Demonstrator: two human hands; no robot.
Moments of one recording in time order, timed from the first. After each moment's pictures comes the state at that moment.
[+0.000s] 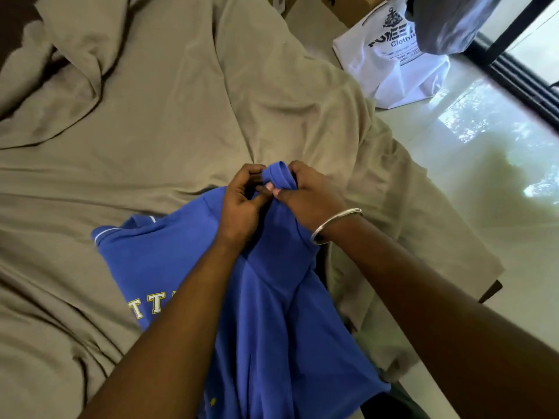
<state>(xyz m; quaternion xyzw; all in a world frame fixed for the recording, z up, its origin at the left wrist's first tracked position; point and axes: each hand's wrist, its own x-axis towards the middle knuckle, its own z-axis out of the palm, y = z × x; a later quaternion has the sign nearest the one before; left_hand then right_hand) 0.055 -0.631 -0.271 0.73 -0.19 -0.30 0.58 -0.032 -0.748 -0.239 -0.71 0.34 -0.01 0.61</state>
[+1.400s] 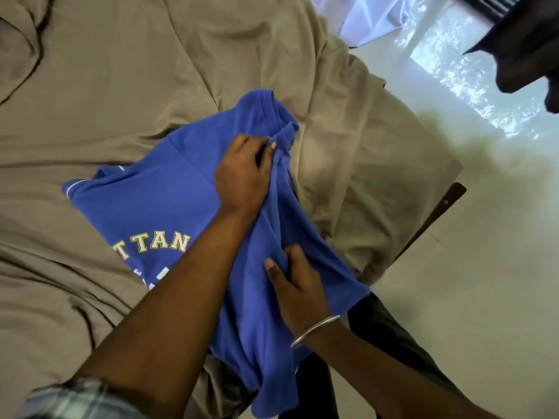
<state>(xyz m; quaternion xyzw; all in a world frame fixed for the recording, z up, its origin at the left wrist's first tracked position) -0.021 -0.620 -0.281 0.88 -0.38 -0.05 0.29 -0.205 -0.557 -0.245 -0.58 0.47 -0.07 0.66</state>
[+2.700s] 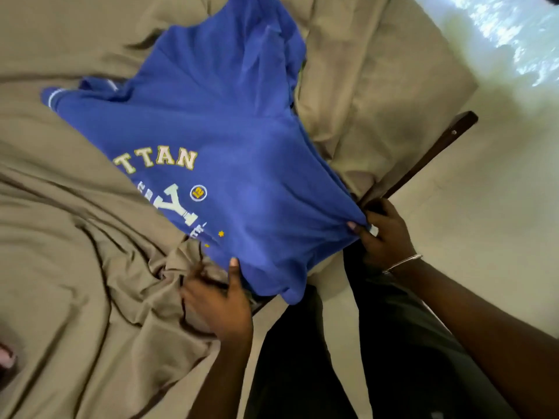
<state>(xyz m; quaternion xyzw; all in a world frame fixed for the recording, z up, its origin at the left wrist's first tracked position) -0.206 -0.369 -0.266 0.96 0.03 -0.09 0.25 -0.370 -0.605 -0.343 -0.79 0.39 -0.01 0.47</state>
